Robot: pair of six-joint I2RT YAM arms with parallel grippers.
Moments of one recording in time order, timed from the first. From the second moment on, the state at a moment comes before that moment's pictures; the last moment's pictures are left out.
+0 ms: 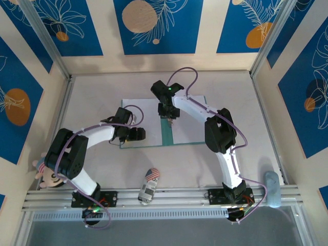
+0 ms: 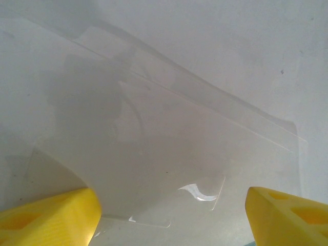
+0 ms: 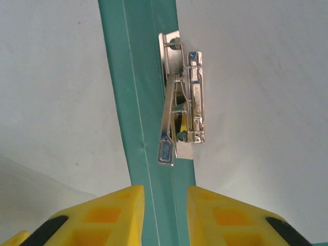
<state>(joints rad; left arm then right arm) -0.41 1.63 0.83 -0.34 0.23 -0.42 0.67 2.15 1.93 -1.16 0.12 0.72</state>
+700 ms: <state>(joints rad) -0.41 1.63 0.83 -0.34 0.23 -0.42 0.66 2.22 1.96 -1.16 0.11 0.71</state>
